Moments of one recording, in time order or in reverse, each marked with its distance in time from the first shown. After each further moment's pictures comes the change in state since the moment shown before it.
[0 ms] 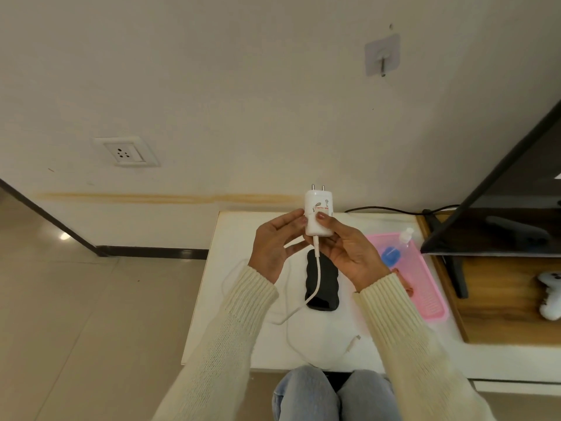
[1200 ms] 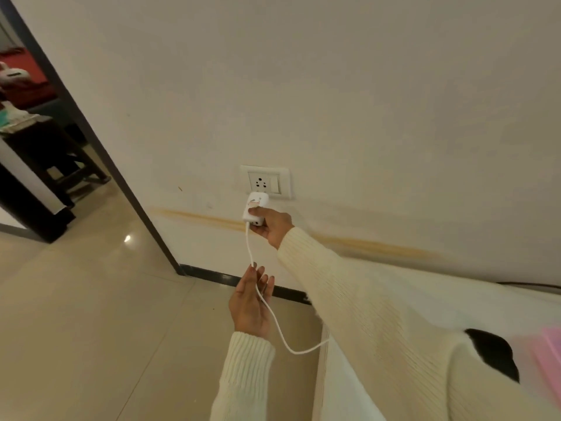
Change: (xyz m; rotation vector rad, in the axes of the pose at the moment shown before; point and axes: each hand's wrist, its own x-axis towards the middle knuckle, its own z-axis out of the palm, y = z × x) left_hand 0.004 0.069 -0.317 -0.630 0.667 0.219; right_hand 0.220 0.220 0.355 -0.236 -0.072 0.180
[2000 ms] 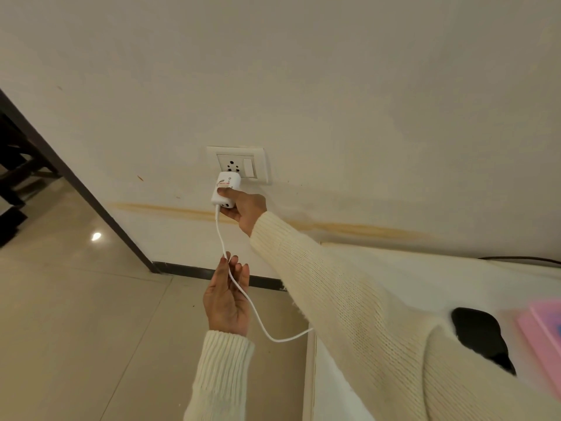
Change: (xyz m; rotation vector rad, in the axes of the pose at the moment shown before) left_hand 0.024 -0.003 -0.001 -0.088 -0.039 -0.017; right_hand 0.027 0.005 0.008 0.053 0.010 -0.049
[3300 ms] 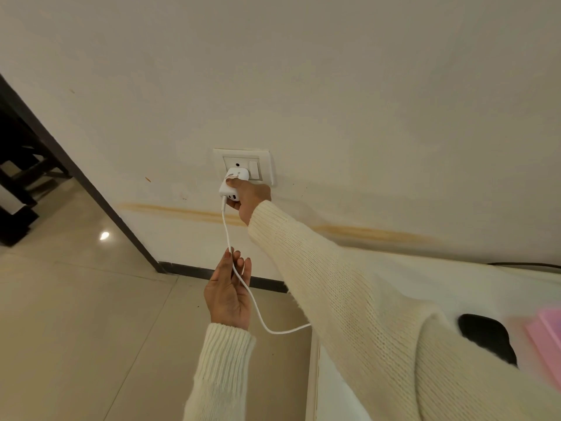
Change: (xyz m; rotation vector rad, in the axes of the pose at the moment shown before) left_hand 0.005 0.005 0.009 0.006 -0.004 0.051; right_hand -0.001 -0.019 0.016 -0.027 0.123 -0.051
